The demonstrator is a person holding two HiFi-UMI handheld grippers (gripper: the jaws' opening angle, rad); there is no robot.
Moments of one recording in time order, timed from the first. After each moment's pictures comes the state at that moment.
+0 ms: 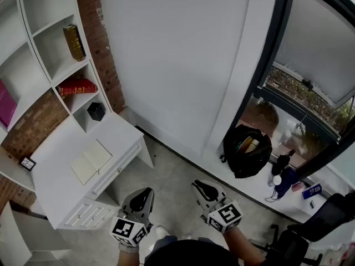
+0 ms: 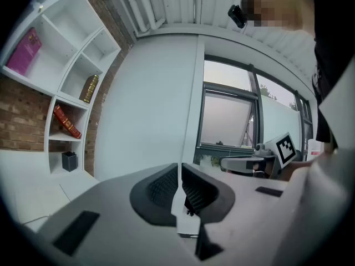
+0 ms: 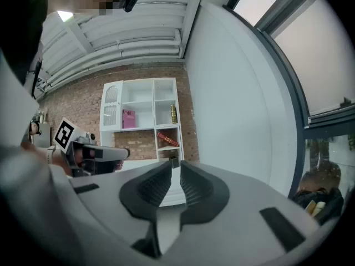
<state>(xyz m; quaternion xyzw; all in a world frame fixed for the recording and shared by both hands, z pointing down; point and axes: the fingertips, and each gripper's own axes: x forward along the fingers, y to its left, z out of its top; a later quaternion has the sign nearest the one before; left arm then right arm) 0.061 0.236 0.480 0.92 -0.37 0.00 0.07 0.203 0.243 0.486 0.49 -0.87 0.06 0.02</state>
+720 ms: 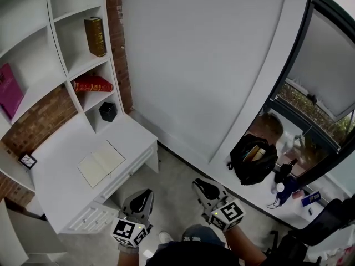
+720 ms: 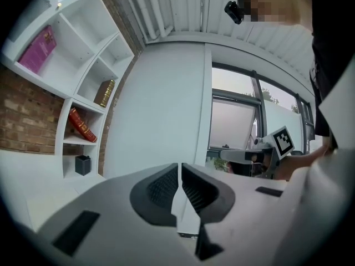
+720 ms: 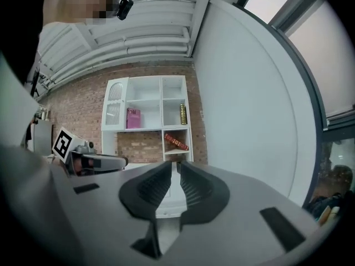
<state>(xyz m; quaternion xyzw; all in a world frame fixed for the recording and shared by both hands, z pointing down) -0.059 0.208 0.490 0.92 -0.39 -0.02 0.07 0.091 0.205 0.477 0.48 -0.88 0.05 0.02</state>
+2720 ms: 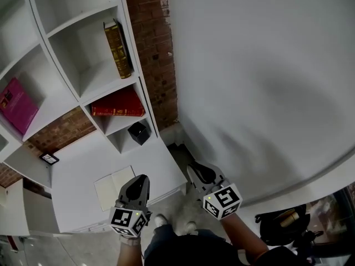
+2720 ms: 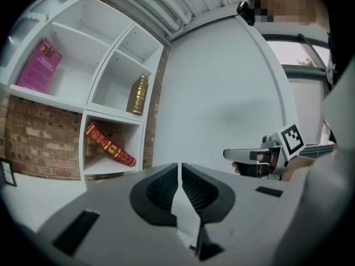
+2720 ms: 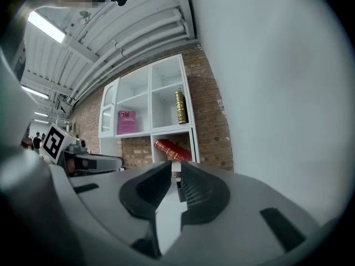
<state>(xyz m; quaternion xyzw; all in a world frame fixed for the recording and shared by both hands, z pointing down) -0.100 -0.139 0.454 0.78 -0.62 0.01 0.05 0.034 -0.204 0.447 0.30 -0.95 0.06 0.00</state>
